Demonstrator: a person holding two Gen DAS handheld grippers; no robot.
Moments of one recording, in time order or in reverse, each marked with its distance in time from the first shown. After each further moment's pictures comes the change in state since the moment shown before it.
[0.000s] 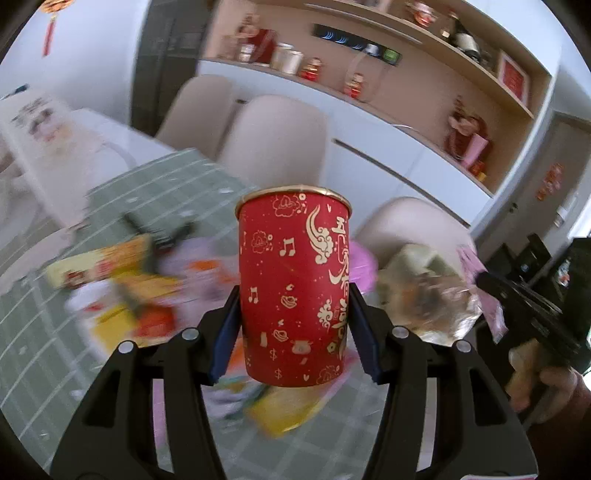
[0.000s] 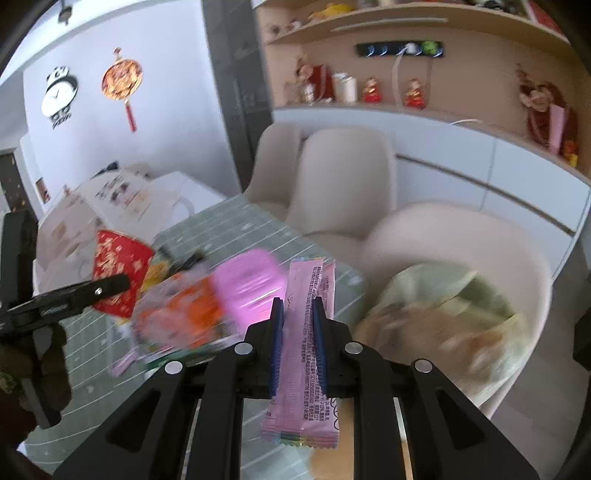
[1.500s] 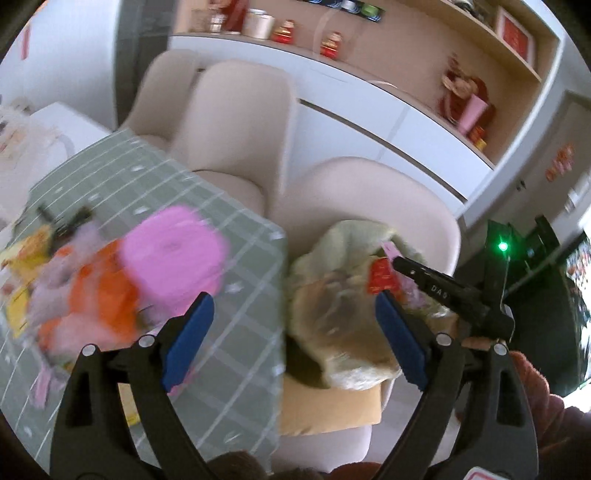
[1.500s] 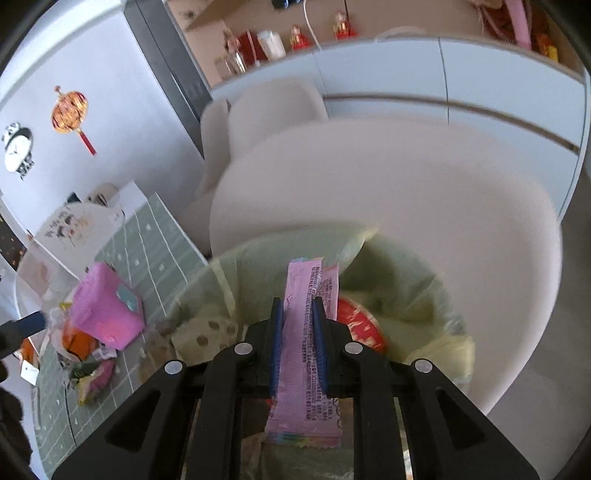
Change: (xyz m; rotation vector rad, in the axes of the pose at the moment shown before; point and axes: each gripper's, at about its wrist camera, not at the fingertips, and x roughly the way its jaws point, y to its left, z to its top) left arm 0.076 -0.140 0.009 -0.032 0.124 0.076; right arm 0.115 -0.196 -0.019 0.216 0.226 0.024
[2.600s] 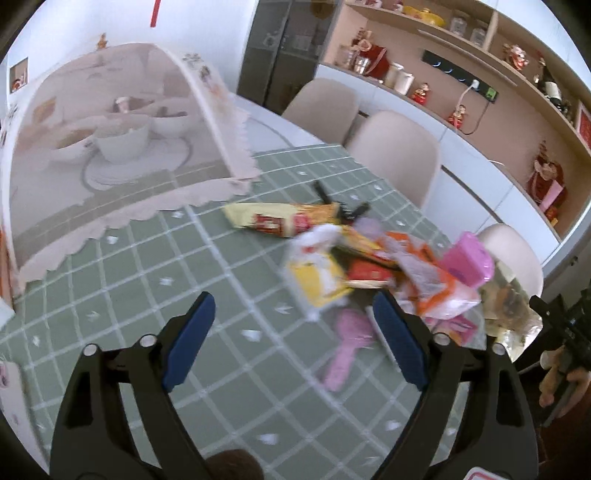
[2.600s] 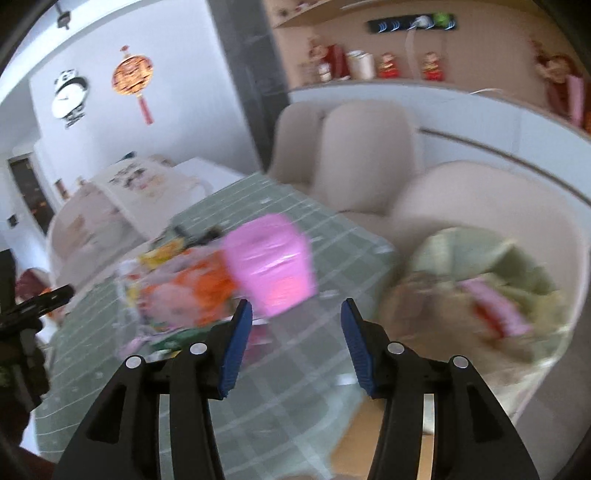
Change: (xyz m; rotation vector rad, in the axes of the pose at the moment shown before) left arm -0.146 0.322 -0.086 -0.214 -0.150 0.227; right arm -0.057 0.227 -0.078 -0.238 -0.084 0.133
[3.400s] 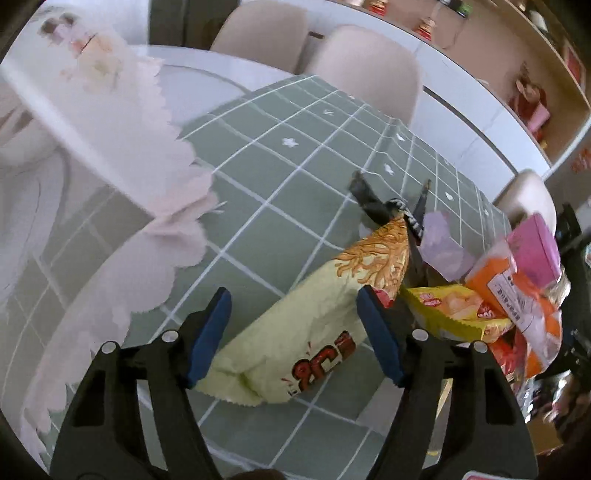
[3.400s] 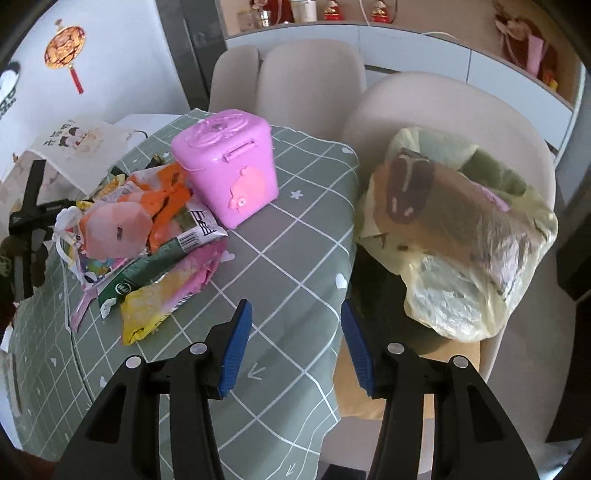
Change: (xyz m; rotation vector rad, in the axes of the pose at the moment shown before) left arm 0.211 0.023 0.106 0.293 0.300 -0.198; right arm 0.027 0.004 -0.062 0.134 0.162 -0.312
